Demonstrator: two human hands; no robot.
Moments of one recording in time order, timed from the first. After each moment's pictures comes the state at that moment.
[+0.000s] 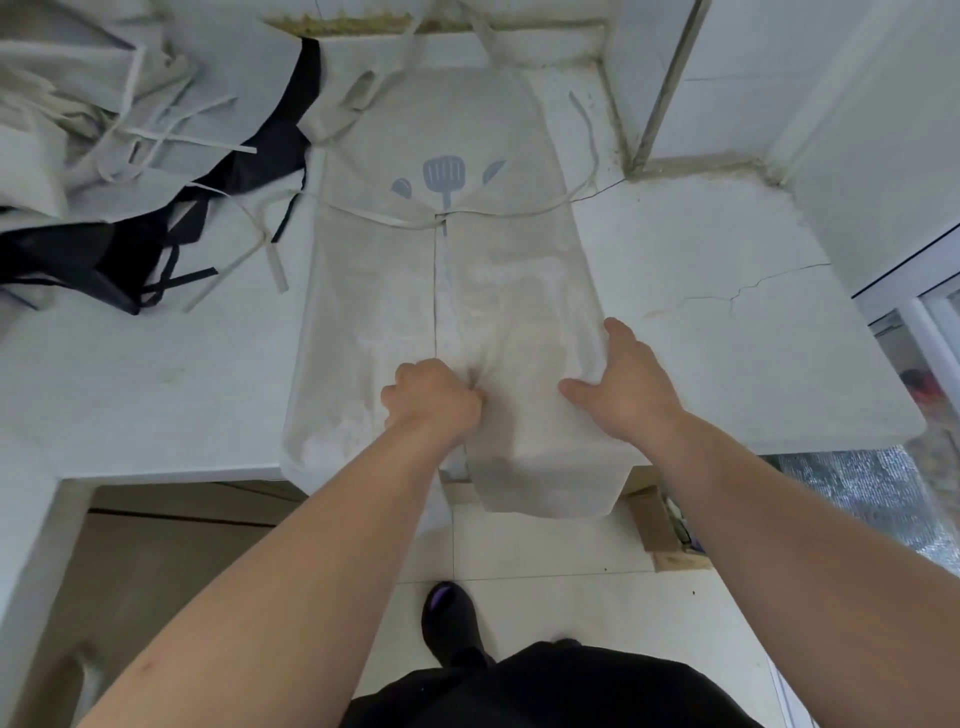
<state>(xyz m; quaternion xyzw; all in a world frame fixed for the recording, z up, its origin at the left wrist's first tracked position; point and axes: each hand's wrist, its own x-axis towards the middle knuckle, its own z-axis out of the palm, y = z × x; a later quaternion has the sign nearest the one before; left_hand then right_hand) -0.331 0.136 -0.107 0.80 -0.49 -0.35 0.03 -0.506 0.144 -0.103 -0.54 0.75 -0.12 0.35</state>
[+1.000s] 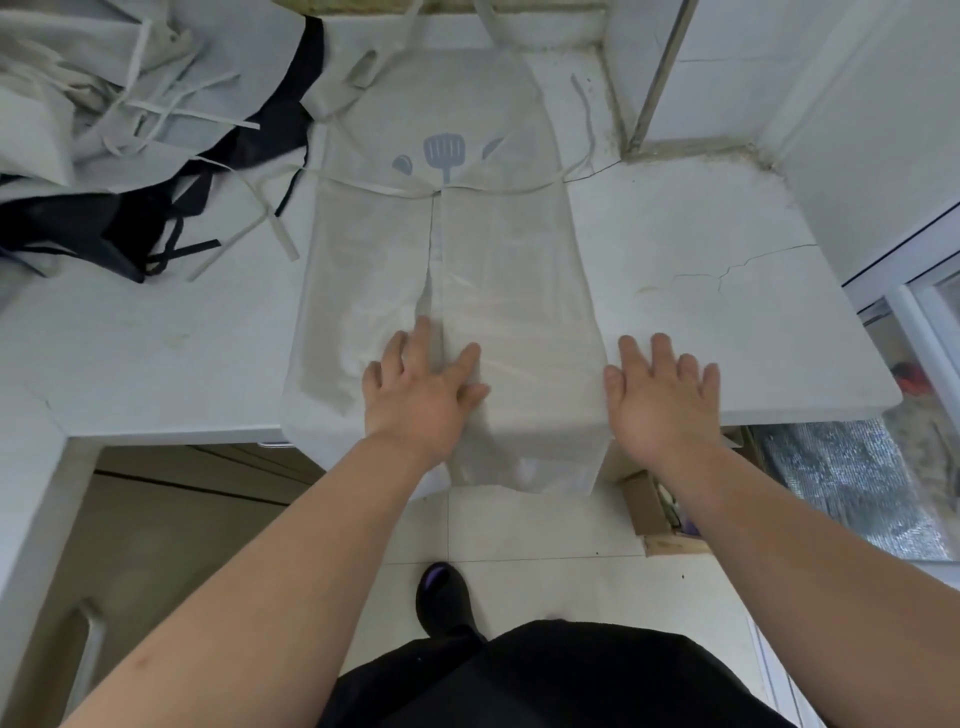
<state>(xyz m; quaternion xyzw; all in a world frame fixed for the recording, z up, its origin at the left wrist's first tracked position) -0.313 0.181 -0.113 0.68 -0.71 -0.17 -0.09 -0.533 0.191 -0.127 -0.62 0.77 0.08 0.13</state>
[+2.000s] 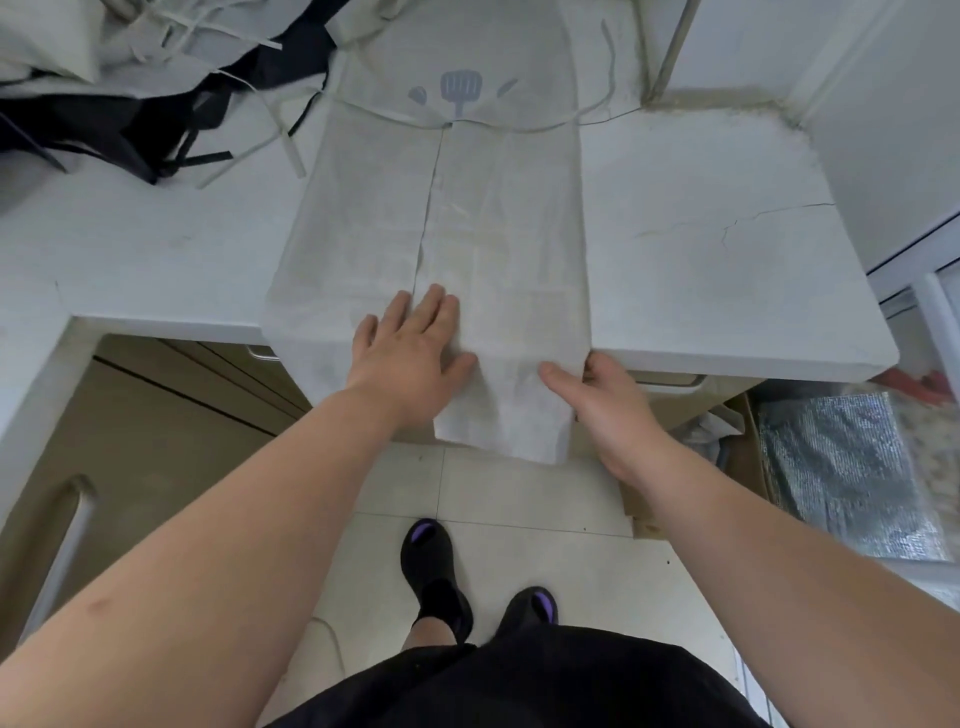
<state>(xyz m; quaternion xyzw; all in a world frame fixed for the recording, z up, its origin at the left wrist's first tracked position) -0.320 0.225 -0.124 0.68 -0.71 -0.19 -0.08 -0.520 0.245 -0.147 -0.39 0.61 -0.35 0.60</state>
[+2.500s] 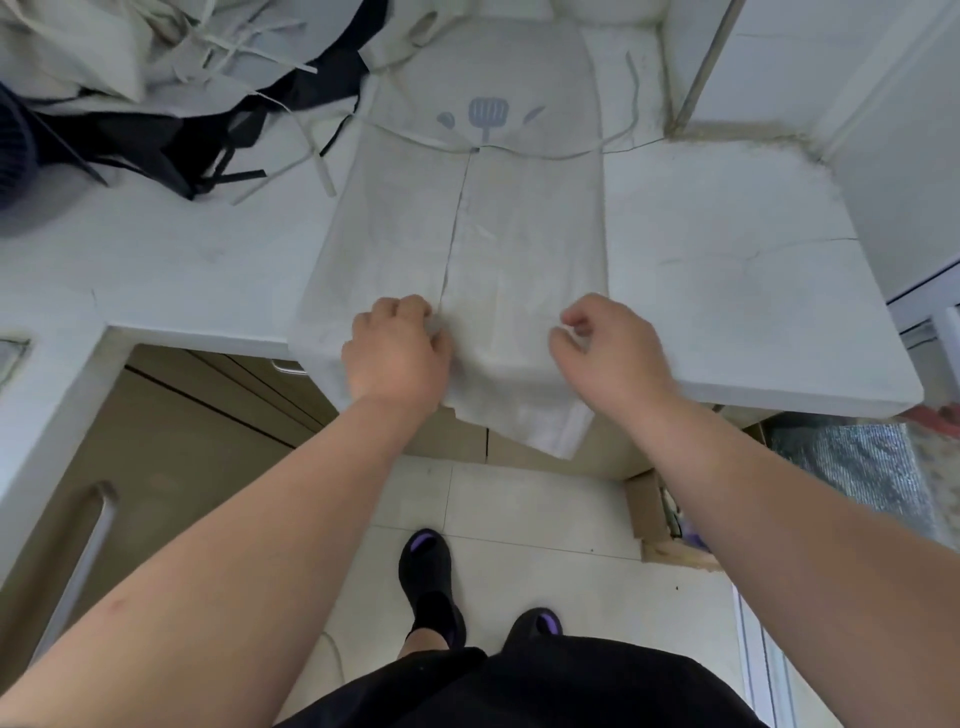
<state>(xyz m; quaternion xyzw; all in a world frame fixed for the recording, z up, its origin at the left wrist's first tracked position) -0.312 0.215 -0.110 0.79 -0.58 -0.15 0.13 -0.496 0.203 -0.093 -0.67 0.66 -0.20 0.27</state>
